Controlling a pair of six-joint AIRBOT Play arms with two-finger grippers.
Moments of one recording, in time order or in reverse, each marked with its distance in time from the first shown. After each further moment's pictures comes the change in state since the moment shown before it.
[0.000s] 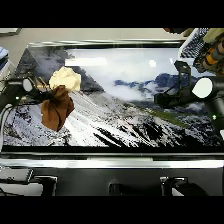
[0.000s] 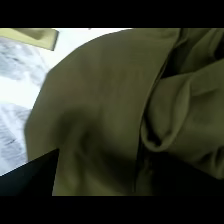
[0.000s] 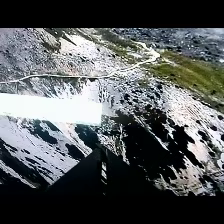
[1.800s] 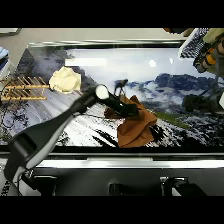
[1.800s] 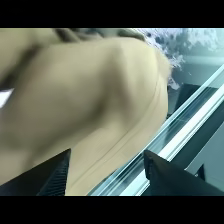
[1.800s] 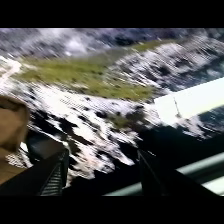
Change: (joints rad) left arm -0.705 -0.267 0.400 -0.795 -0.085 0.111; right arm -0.016 0.189 0.010 -0.430 0.162 0.237
